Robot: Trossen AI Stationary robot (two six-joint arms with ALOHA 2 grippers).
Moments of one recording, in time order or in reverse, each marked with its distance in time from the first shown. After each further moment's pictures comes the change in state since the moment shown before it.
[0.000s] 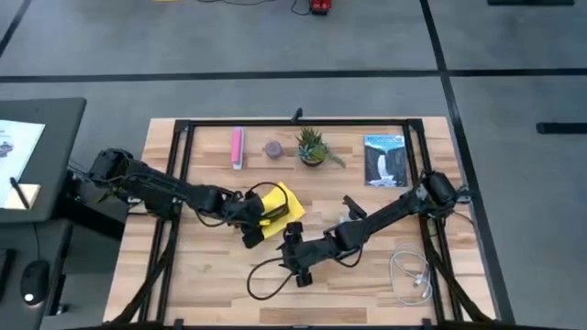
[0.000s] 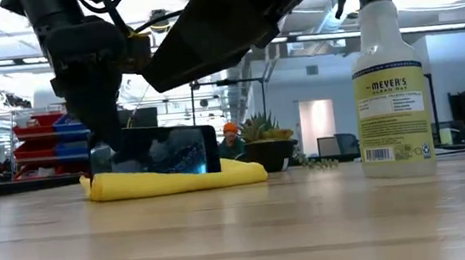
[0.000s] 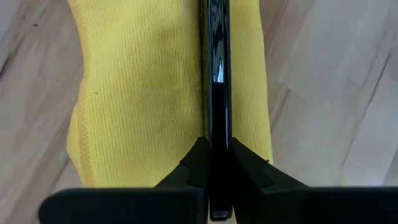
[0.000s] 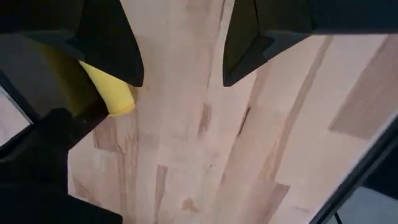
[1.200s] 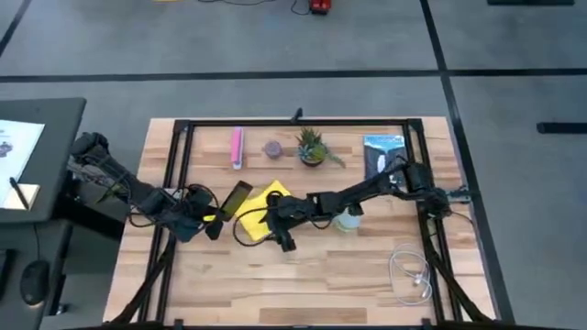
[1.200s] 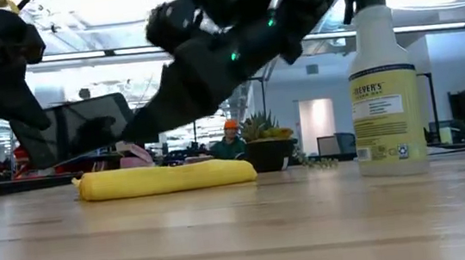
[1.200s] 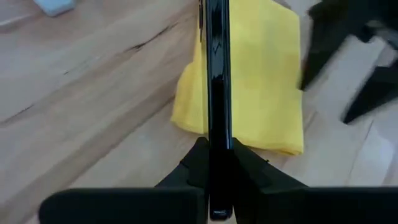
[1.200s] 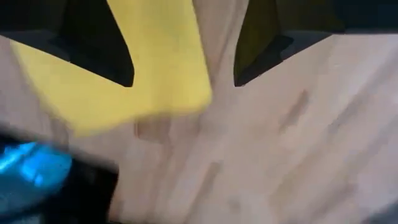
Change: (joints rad) left arm -0.419 -0.660 -0.392 -0.126 -0.527 -0.561; right arm -0.303 0.148 0.026 0.147 -0.378 -0.177
